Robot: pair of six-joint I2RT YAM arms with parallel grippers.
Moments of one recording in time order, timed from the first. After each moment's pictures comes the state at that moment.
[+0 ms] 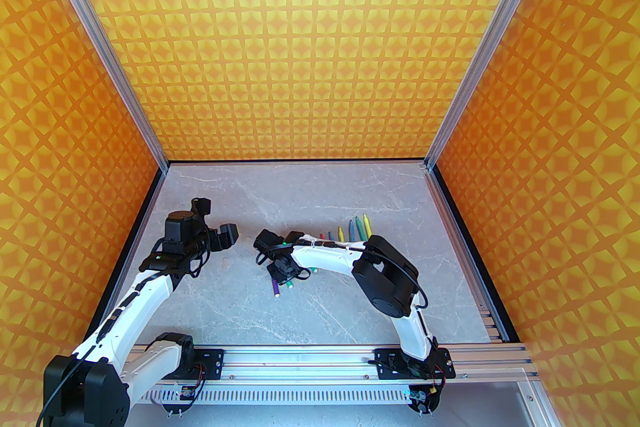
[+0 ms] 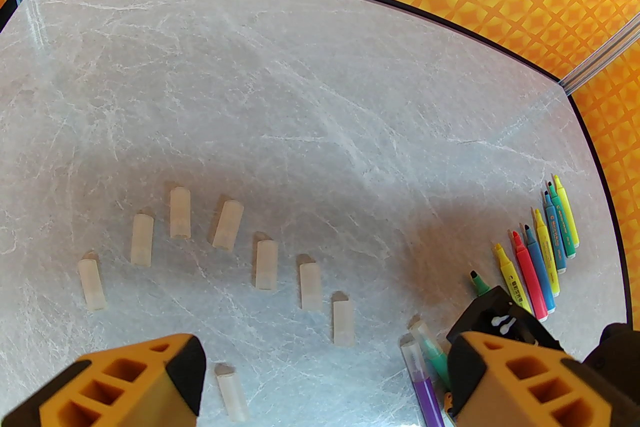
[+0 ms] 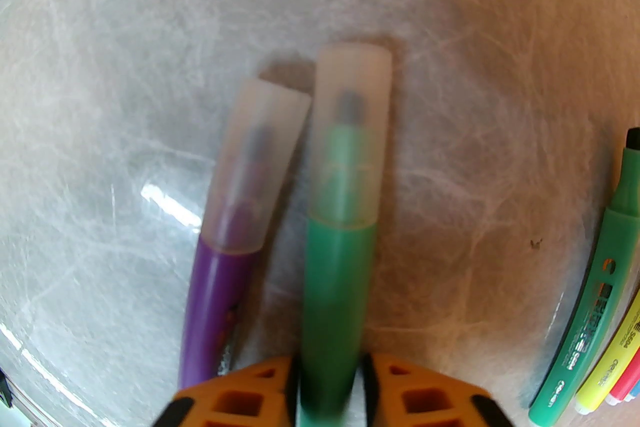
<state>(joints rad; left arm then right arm) -0.12 1.05 0.68 -0.26 0.23 -0.29 0.98 2.07 1.47 -0.77 0.08 0.39</state>
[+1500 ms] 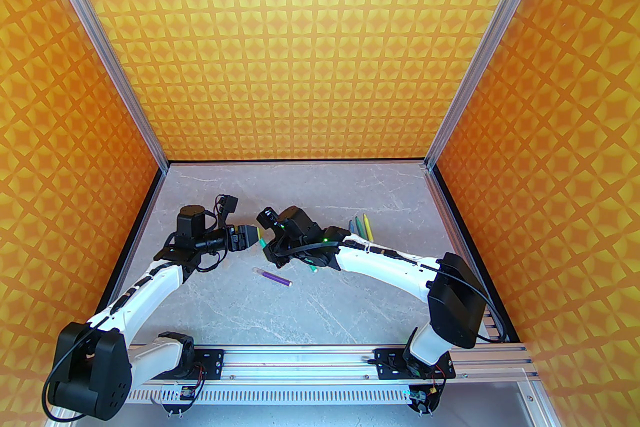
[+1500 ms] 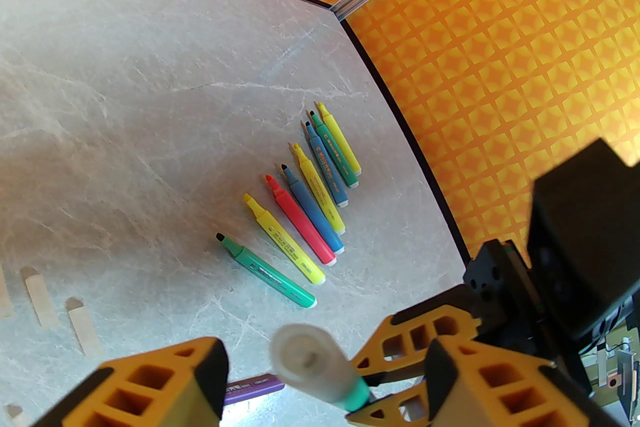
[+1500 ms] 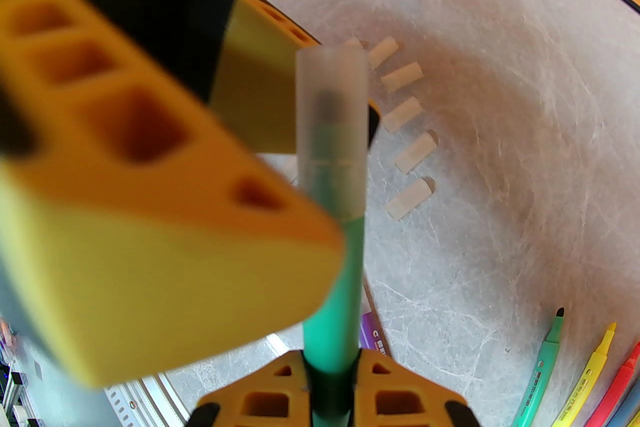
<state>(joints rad) -0.19 1.19 0.68 -0.02 0.84 -0.46 0.91 1.65 1.24 -0.34 -0.18 0.22</state>
